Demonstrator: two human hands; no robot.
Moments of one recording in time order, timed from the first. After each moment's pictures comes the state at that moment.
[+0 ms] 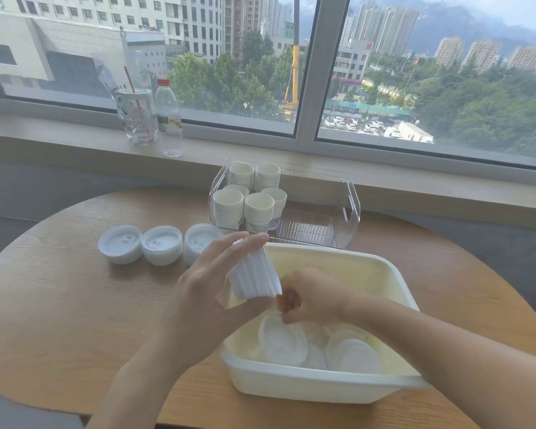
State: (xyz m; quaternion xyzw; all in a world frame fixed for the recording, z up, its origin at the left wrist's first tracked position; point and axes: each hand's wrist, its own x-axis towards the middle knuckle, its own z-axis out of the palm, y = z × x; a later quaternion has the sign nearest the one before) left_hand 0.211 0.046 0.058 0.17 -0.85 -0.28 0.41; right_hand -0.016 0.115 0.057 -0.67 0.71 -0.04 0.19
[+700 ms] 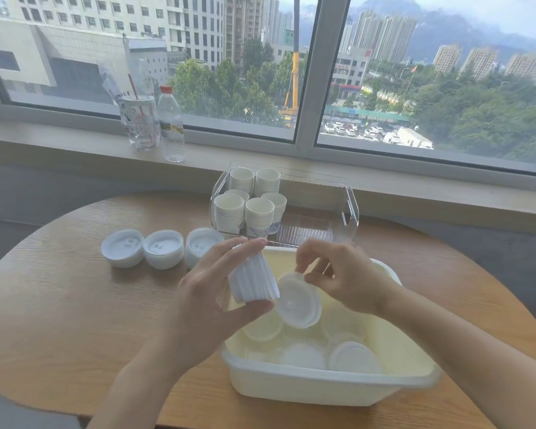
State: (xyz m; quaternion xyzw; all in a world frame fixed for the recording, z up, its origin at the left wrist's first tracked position) left_hand 0.214 0.047 0.060 0.19 -0.85 -0.28 0.40; right_hand -0.033 0.148 0.103 -0.64 0.71 -0.25 0.12
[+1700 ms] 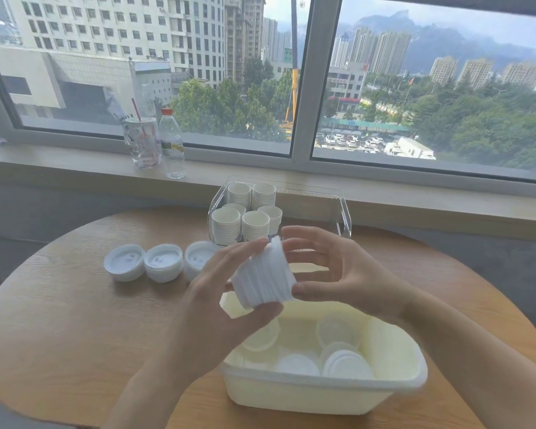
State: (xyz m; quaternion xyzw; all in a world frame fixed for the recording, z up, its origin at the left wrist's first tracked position) left_hand 0.204 0.075 0.084 0.18 -0.82 -0.33 0.43; right_hand -0.015 0.176 0.145 -0.58 0.56 -0.45 0.38
